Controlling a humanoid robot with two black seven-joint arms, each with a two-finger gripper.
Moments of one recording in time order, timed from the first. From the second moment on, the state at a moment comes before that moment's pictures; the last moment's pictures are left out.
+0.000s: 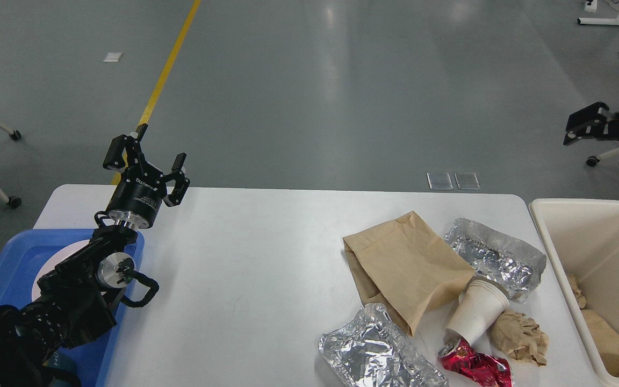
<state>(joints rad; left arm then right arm) -0.78 0.12 -0.53 -0.24 -0.05 -0.56 -0.65 1.79 -0.55 -1.43 0.73 -0.13 0.71 0.20</state>
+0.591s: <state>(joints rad) -0.78 0.12 -0.53 -0.24 -0.05 -0.56 -0.65 1.48 -0.44 -1.39 0.85 -0.13 0.51 0.19</state>
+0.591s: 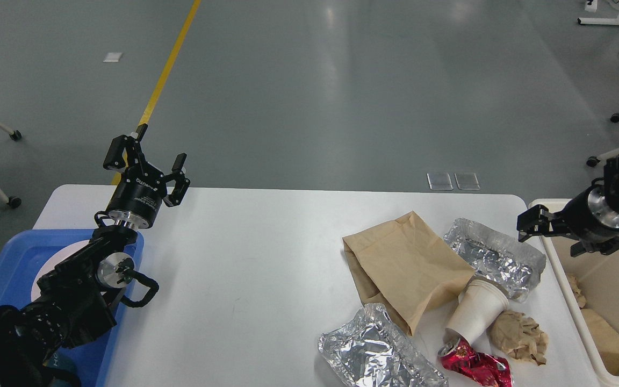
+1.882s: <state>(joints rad) -0.78 0.12 -0.53 -0.24 -0.05 -0.56 -0.65 1.20 -0.44 -1.26 0.78 -0.01 0.26 0.19</state>
